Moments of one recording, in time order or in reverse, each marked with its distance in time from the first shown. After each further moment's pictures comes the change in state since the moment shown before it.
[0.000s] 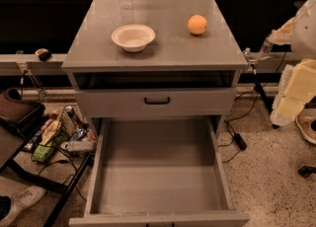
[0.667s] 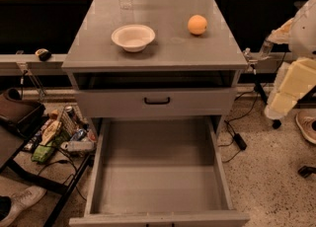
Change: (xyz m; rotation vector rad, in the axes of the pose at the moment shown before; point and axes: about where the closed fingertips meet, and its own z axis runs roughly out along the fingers) arm 0.003 -0.017 0.011 0.022 -0.044 0.037
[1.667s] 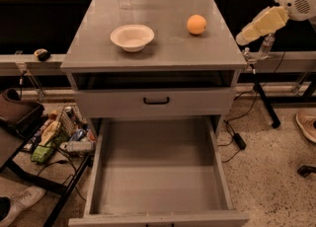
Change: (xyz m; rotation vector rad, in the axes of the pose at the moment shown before) arm -0.023 -0.190 0.032 0.242 -0.416 0.326
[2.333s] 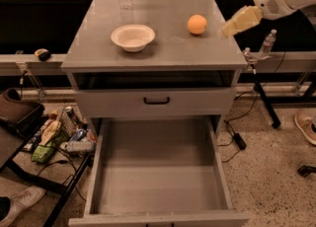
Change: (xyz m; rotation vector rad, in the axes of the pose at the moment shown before) arm -0.022 -0.018 0.061 -0.015 -0.067 0.008
